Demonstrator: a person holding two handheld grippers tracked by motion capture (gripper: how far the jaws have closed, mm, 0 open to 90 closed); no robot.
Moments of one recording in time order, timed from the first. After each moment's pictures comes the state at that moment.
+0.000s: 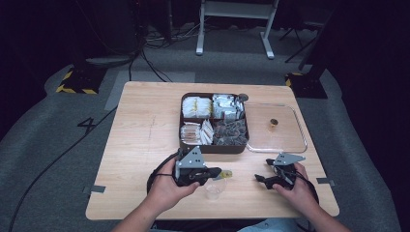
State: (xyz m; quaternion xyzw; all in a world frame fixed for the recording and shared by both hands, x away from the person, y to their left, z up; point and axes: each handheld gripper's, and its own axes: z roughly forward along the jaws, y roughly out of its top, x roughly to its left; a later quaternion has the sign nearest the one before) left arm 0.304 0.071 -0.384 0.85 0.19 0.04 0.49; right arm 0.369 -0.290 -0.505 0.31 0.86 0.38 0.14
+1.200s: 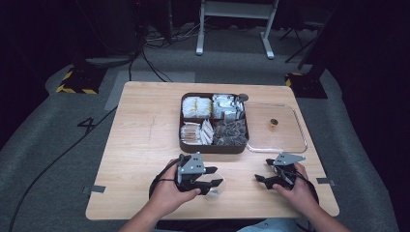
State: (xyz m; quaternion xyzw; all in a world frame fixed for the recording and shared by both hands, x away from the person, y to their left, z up) left arm 0.308 0.071 -0.411 0.85 0.20 0.05 0.49; right arm 0.369 -0.290 -0.505 0.31 0.86 0.38 0.14
